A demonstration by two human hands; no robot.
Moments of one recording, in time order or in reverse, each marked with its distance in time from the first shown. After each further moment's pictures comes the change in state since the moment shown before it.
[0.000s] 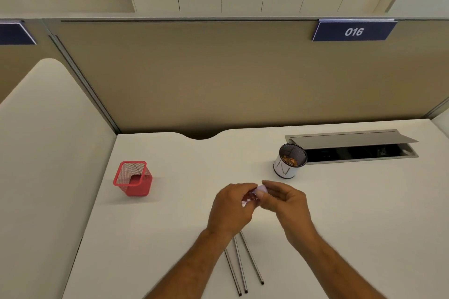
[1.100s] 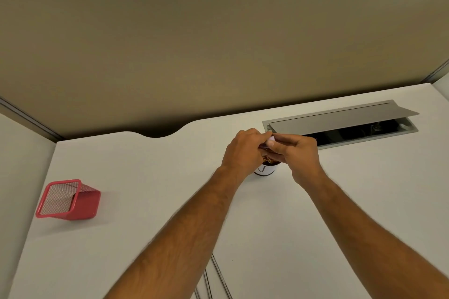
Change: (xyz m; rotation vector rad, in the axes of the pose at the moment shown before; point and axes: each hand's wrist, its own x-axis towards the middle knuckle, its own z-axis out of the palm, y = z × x) left_hand 0.181 0.016 0.122 0.268 -0.282 0.088; right_hand 0.171 0.001 -0.105 0.022 0.071 -0.051
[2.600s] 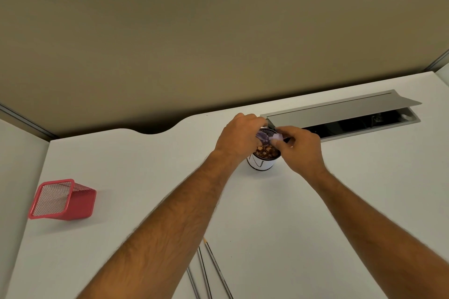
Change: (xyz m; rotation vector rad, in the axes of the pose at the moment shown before) left_hand 0.023 -0.007 -0.008 0.162 0.030 0.106; right_hand 0.005 0.005 -0.012 -0.839 0.131 -0.296
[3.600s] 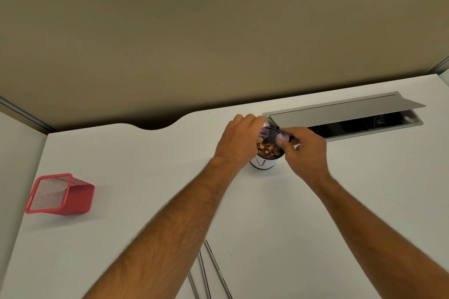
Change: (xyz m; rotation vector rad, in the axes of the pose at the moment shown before) left_hand -0.013 -0.005 0.010 0.036 0.079 0.013; right_hand -0.005 0.014 0.007 0.035 0.140 -0.135
